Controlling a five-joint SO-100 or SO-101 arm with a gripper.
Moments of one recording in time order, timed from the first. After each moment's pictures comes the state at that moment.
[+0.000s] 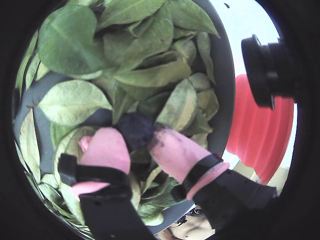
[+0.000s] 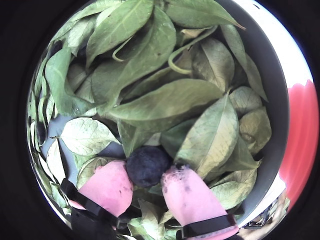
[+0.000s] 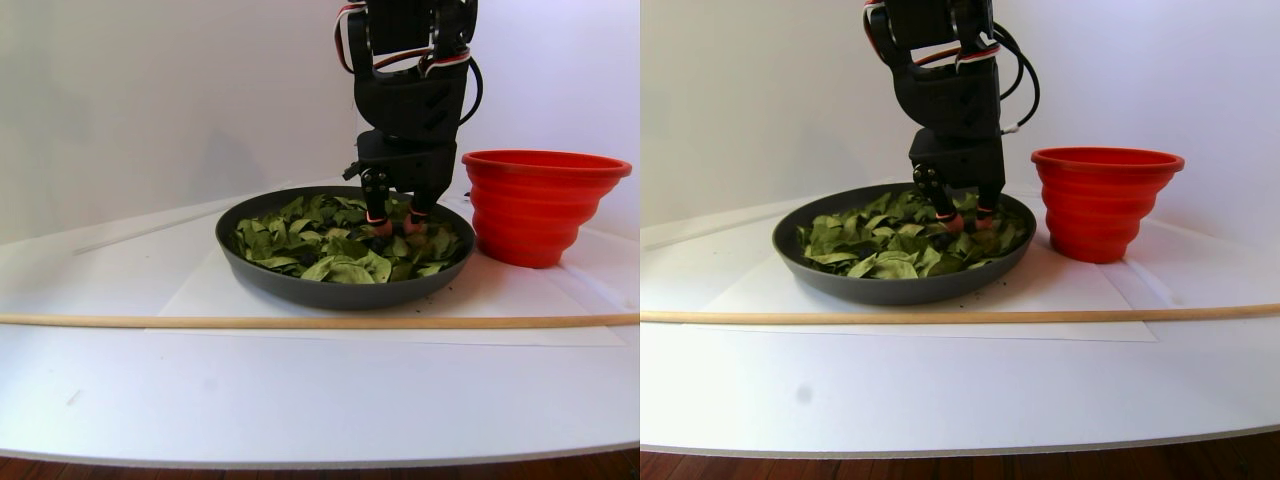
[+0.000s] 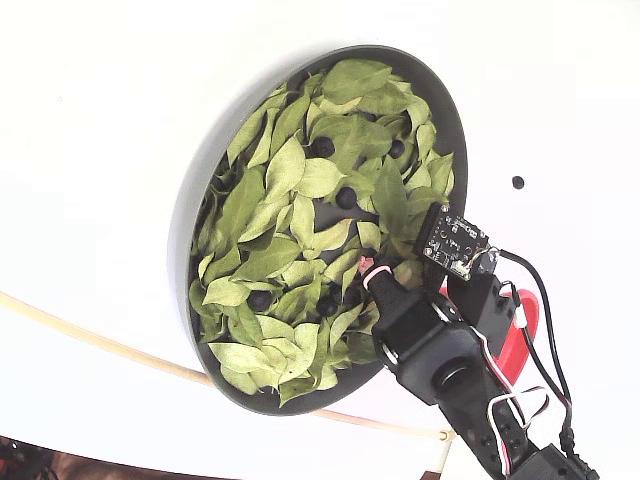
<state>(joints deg) 18.5 75.1 115.3 -14.9 -100.1</state>
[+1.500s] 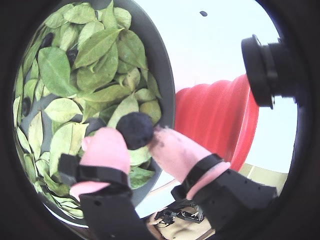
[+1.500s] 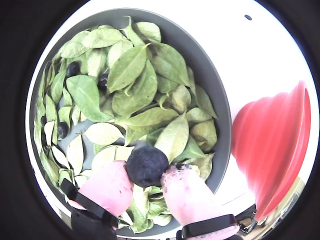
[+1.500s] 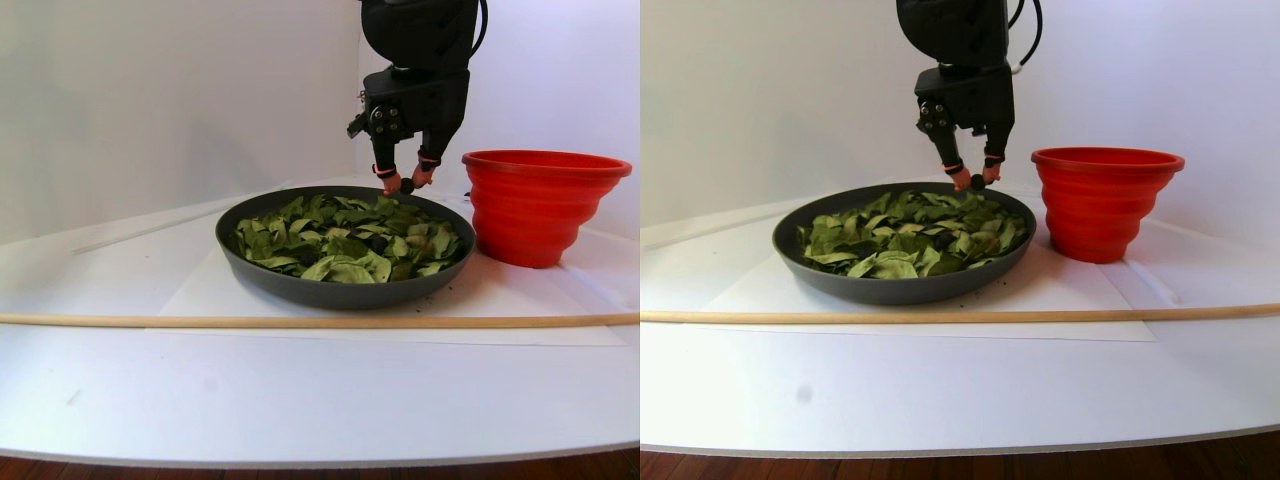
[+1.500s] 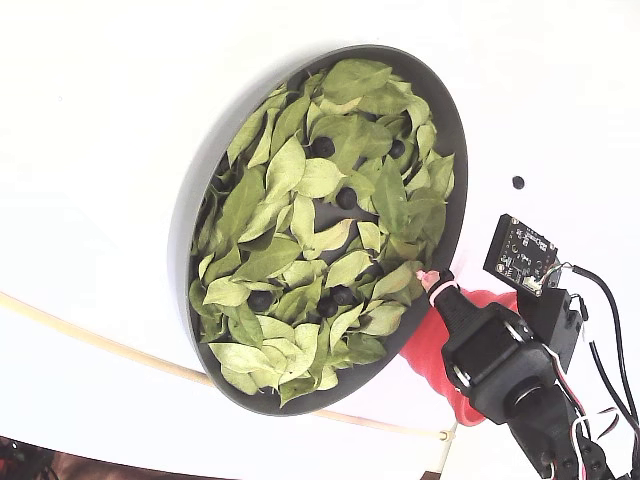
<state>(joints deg) 20.2 92.4 119.3 -2.4 -104.5</state>
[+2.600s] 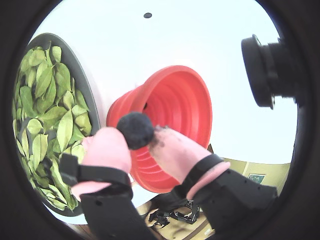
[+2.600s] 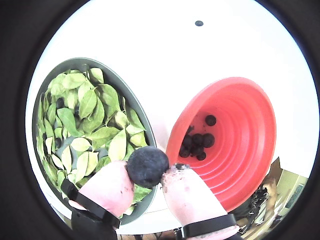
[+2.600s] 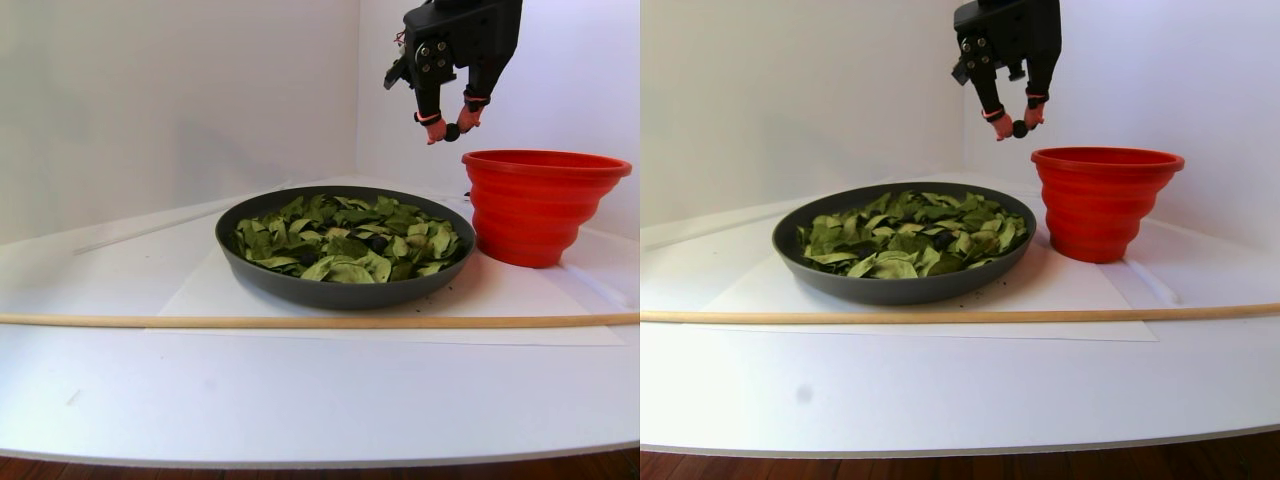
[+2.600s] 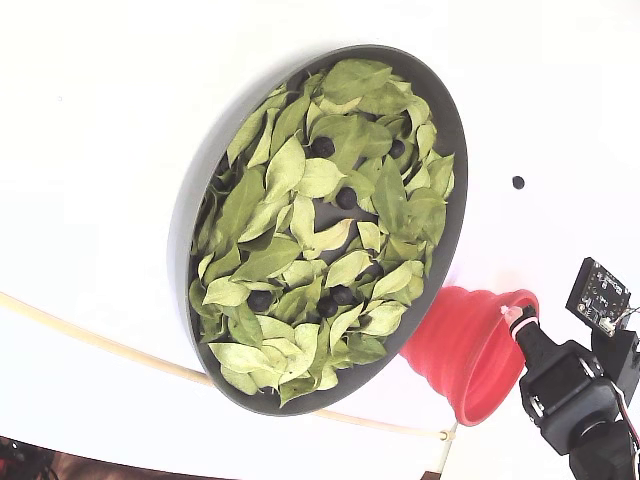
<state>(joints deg) 27.9 104.9 119.3 3.3 -107.8</state>
